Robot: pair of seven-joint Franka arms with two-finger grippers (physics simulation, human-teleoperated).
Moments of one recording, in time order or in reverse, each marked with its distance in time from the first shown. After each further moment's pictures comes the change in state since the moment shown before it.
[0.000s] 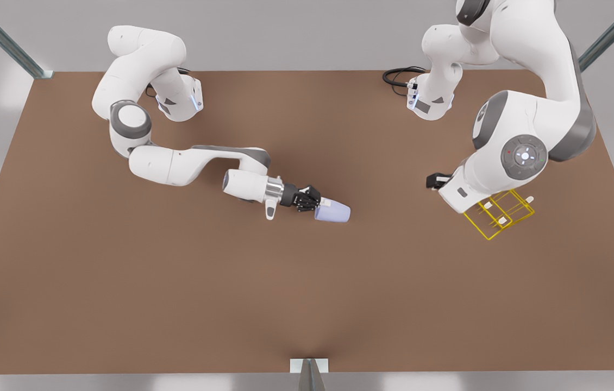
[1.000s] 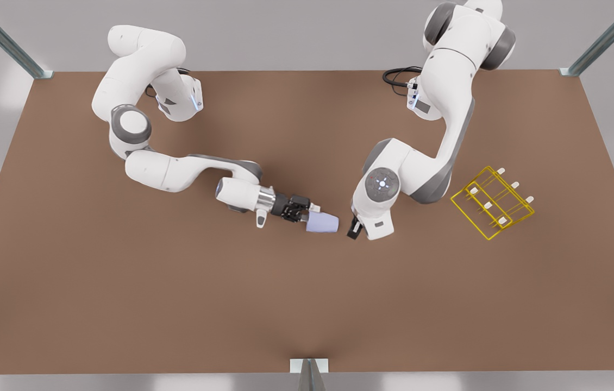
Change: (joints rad) left arm -0.283 0.232 0.001 -0.093 -0.019 0.493 -1.468; right arm -0.036 0.033 -0.074 0.059 -0.184 0.016 0.236
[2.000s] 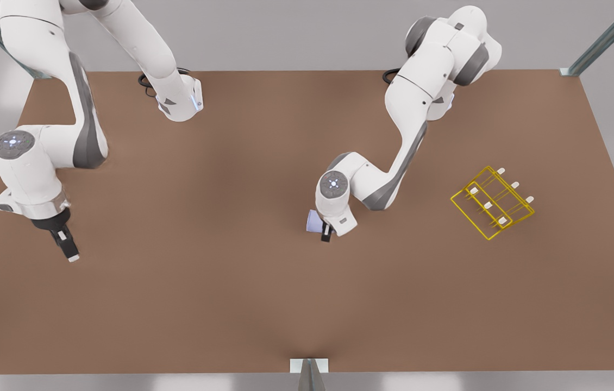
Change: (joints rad) left arm -0.134 0.158 0.001 -0.105 0.090 0.345 -0.411; right arm -0.686 -1.302 -0.110 -0.113 0.938 -1.119 -0.219
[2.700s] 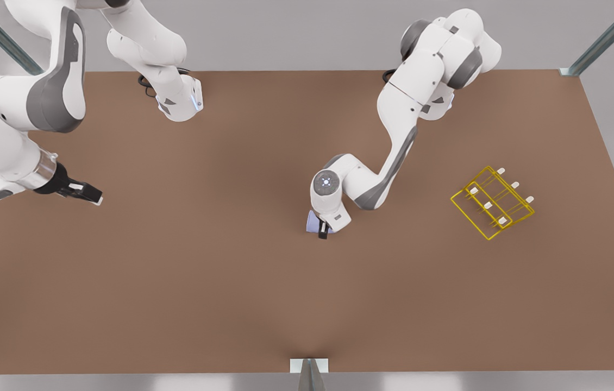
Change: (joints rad) left arm -0.024 0.045 0.000 -0.064 0.044 0.100 -0.100; right arm 0.796 -0.128 -0.738 0.273 0.397 -0.686 -0.754
